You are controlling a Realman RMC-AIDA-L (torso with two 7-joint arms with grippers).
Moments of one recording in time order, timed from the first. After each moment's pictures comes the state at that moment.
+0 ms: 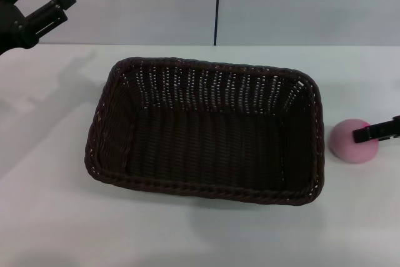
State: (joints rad) left arm -0.08 -2.06 1.16 1.03 1.10 1.19 -1.30; right arm 0.63 1.98 -0.58 -0.83 -2.59 -1.60 2.24
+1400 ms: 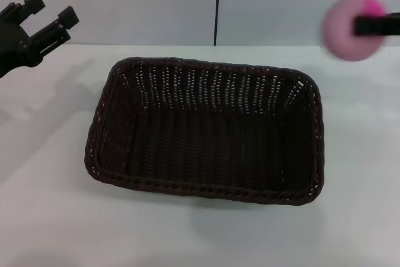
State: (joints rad) left arm -0.09 -2.06 1.15 0.94 1.09 1.22 -1.27; right arm 0.53 2.06 -0.67 -1.38 -2.09 -1.78 2.33
